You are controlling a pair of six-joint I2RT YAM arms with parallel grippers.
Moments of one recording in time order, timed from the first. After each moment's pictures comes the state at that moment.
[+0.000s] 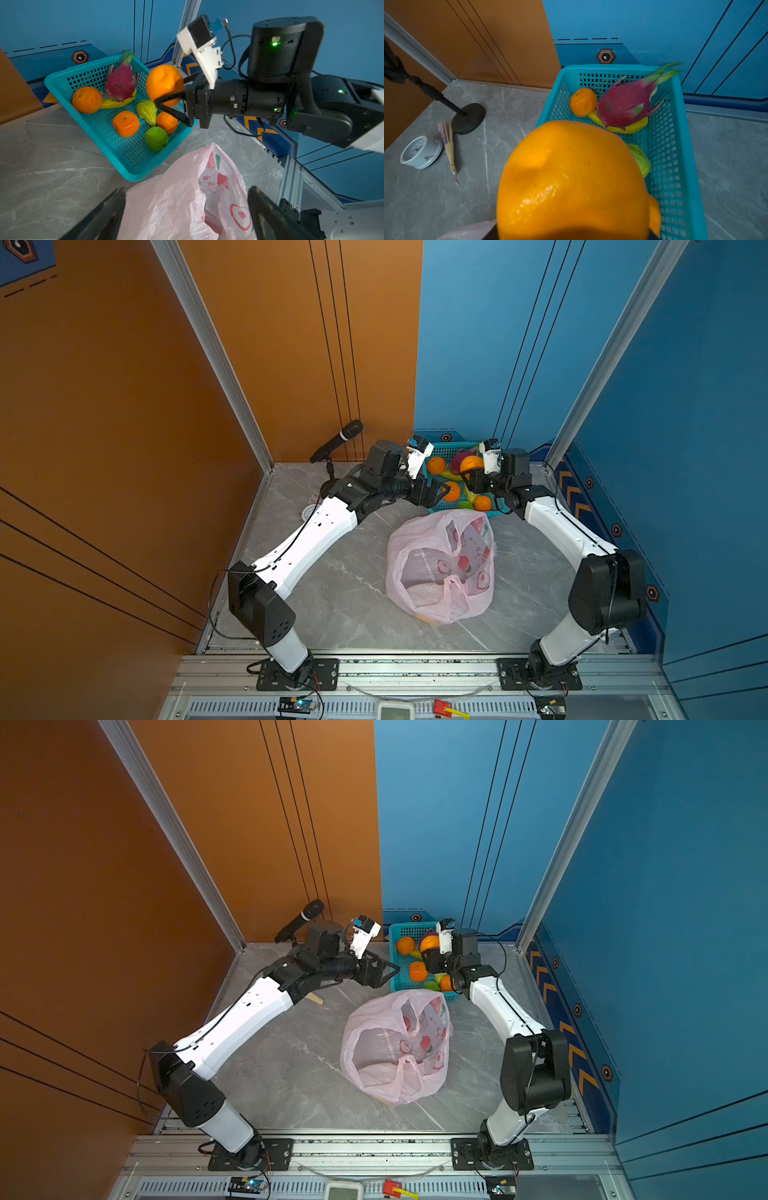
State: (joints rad) left arm -0.63 1.67 1.71 -0.49 0.36 -0.20; right arm 0.19 1.70 1.37 -0.20 -0.18 0.11
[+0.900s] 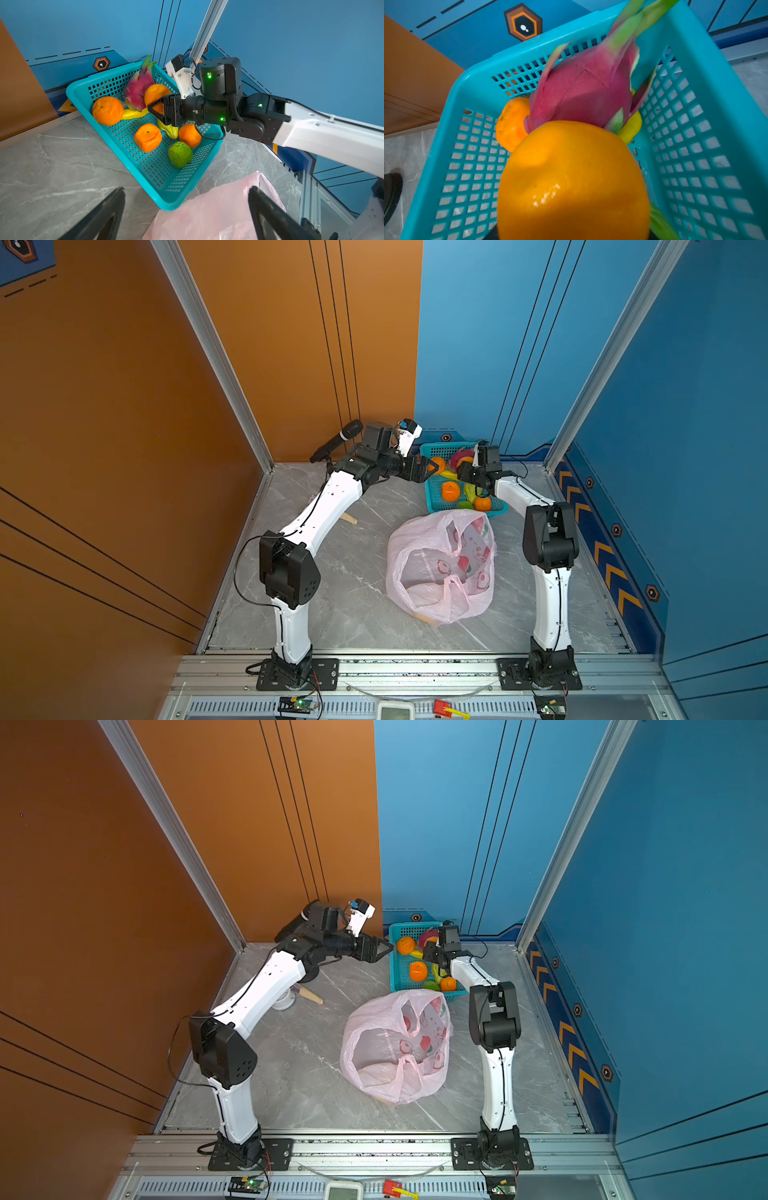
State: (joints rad) left arm -0.46 1.93 1.95 -0.51 0.51 -0.16; right arm 0.15 2.28 1.83 -0.20 -0.06 0.39
